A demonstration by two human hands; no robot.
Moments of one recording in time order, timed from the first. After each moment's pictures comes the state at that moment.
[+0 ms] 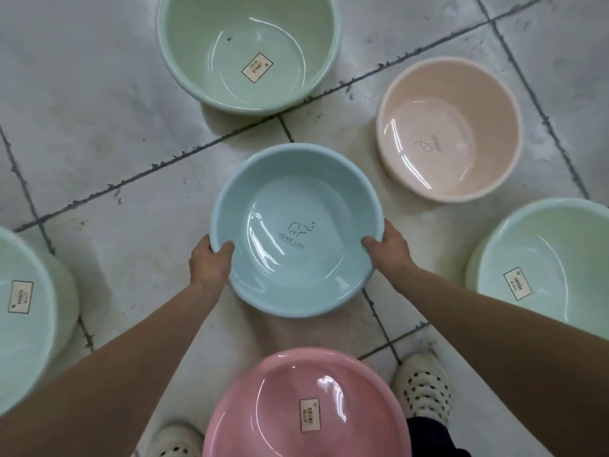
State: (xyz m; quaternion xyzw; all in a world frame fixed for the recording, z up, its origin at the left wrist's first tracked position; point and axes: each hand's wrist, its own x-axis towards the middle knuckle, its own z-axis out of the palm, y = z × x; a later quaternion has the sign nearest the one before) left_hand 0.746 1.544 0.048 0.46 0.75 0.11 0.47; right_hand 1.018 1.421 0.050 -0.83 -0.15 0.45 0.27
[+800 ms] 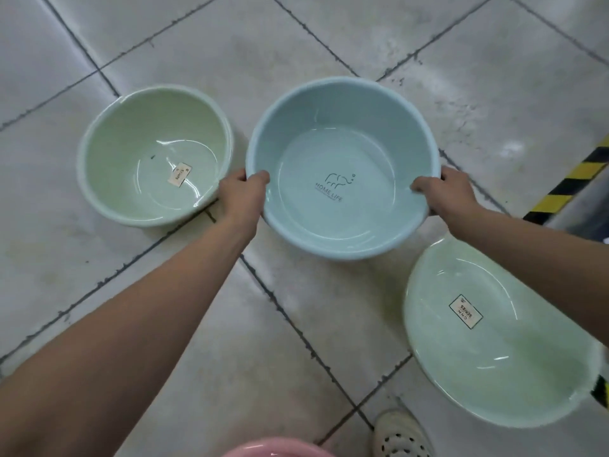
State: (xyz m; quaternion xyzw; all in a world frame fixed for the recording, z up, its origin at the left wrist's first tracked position) left_hand 1.071 1.627 0.153 0.50 0.62 0.22 0.56; right_hand 1.296 1.426 0.149 -0.86 -0.07 0.31 0.41
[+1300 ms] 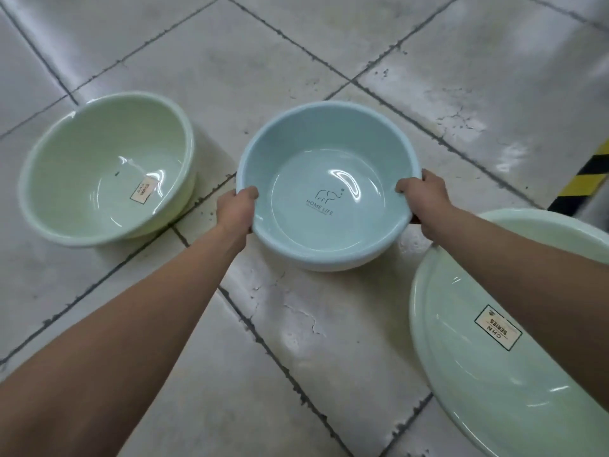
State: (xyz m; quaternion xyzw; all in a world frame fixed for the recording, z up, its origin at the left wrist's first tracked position) left_hand 1.105 1.621 0.027 0.51 0.62 0.19 0.56; right_hand 1.317 1.424 0.022 -0.79 0.03 0.33 0.51
